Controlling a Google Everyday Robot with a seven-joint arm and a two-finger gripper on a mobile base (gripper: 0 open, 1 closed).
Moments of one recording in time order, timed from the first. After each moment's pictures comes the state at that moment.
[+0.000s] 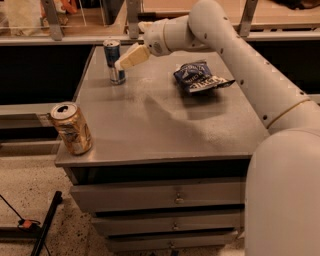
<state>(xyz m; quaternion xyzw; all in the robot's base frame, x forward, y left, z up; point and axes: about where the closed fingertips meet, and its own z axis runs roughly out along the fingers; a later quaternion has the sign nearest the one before) 0.779 0.079 0.930 -0.52 0.63 0.24 0.53</state>
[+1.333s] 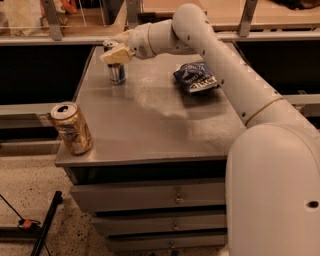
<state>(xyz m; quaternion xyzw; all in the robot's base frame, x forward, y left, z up) 0.774 0.132 0.917 -0.54 0.60 0.29 0.51</state>
